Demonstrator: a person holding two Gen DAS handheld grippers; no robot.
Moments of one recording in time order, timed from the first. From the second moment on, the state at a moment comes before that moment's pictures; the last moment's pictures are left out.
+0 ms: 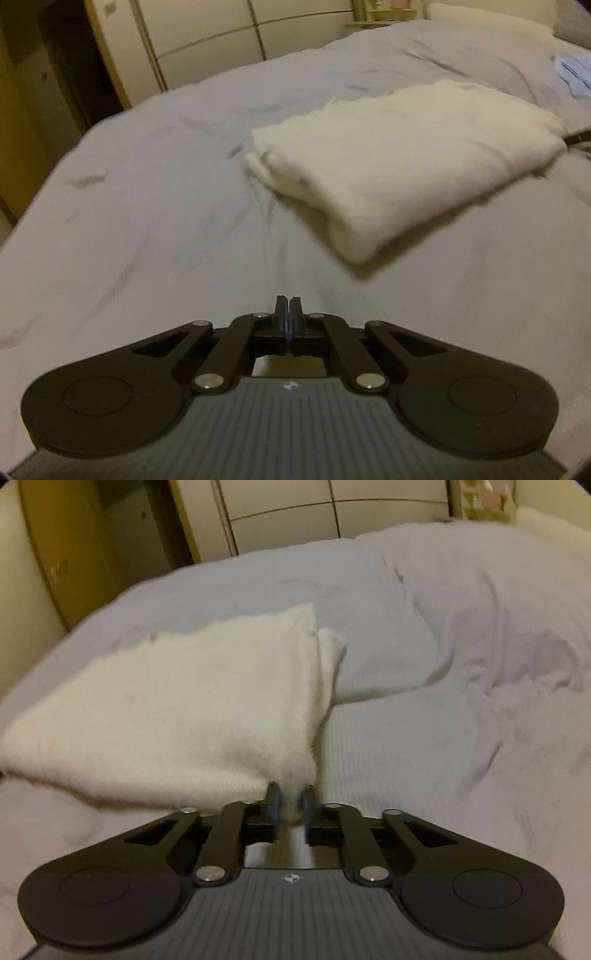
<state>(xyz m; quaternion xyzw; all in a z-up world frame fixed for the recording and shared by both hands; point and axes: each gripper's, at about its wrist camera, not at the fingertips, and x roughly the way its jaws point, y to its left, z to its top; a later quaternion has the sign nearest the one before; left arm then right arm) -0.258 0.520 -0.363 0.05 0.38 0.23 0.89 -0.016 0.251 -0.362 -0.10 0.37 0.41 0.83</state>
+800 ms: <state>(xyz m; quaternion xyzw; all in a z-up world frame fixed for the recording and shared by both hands) -0.163 0.487 -0.413 0.47 0.38 0.10 0.79 -0.085 0.323 -0.417 -0.59 -0.01 0.40 0.70</state>
